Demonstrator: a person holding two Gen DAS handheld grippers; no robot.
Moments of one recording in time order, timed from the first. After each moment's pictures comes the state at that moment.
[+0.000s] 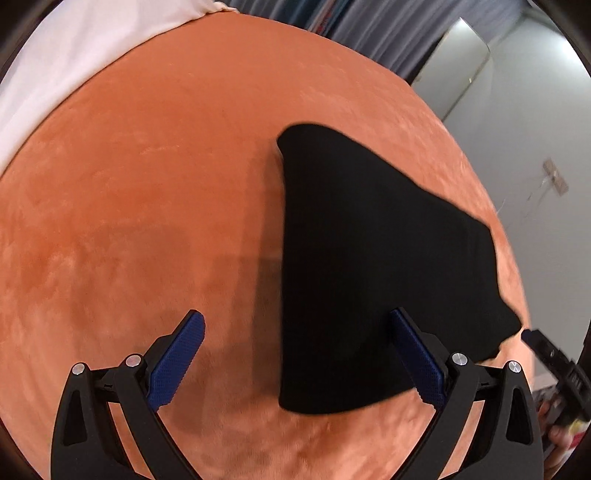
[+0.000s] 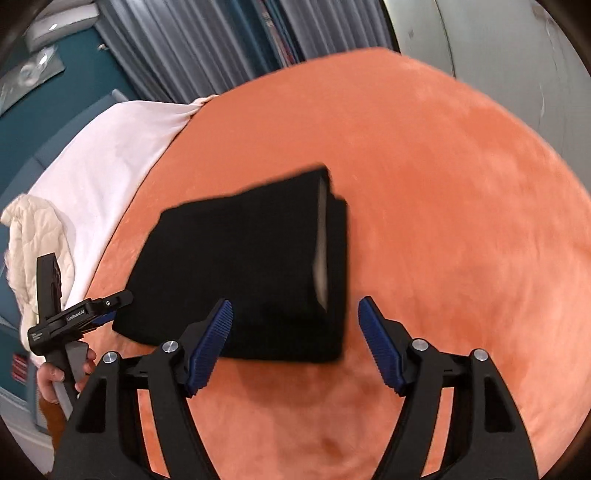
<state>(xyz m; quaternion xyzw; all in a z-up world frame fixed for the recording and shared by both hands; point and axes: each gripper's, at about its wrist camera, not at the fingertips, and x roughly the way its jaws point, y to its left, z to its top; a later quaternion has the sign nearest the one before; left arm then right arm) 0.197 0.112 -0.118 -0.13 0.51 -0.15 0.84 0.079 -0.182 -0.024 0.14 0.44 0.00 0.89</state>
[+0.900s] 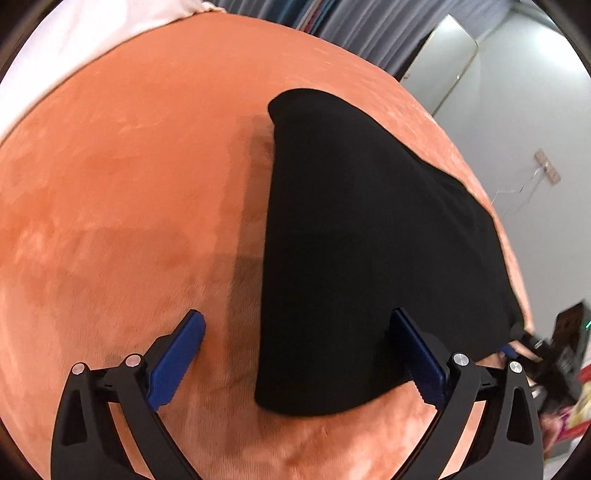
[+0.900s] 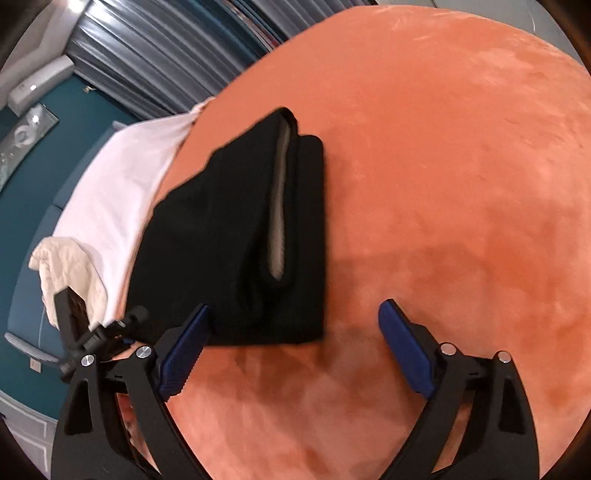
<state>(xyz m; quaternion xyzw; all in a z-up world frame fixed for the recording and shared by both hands) 0.193 0.093 -0.144 -0.13 0.49 -0.17 0.84 0.085 -0.224 -0.088 0.29 0.43 0.07 0.85</state>
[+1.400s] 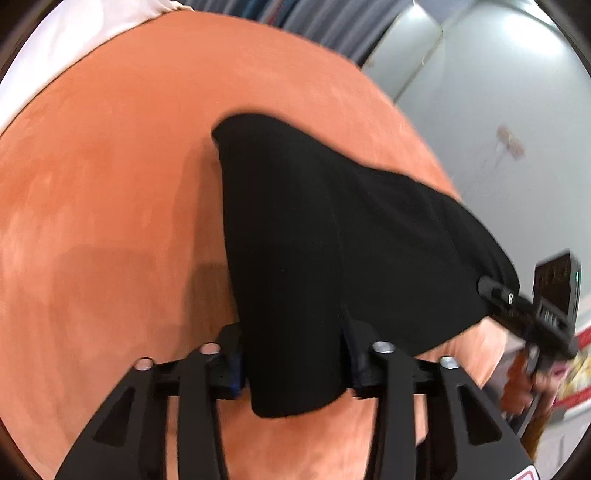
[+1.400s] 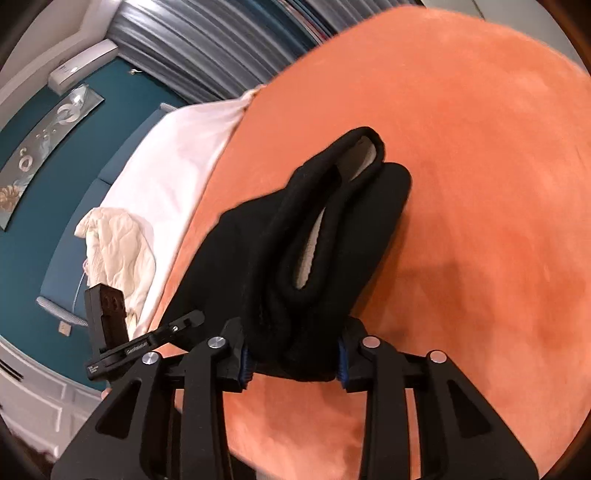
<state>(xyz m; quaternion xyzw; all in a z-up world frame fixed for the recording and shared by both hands) 0.094 0.070 -0.117 -0.12 0.51 -0.23 0.82 0.007 -0.225 -0.062 0.27 0.47 0.12 0.83</state>
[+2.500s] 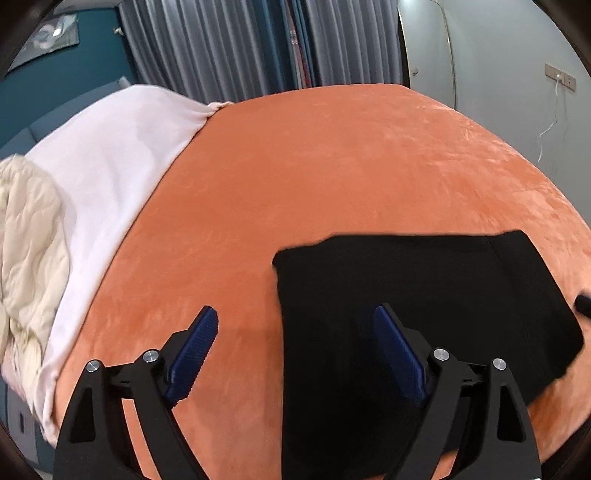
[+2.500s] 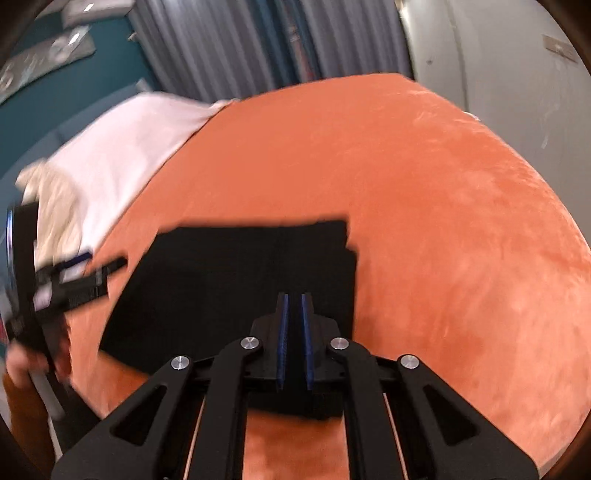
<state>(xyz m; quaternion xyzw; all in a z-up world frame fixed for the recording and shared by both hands) 0.104 0.037 -0.054 0.09 0.39 -0.04 0.91 0.001 -0.169 -0.001 0.07 0.42 0.03 0.91</state>
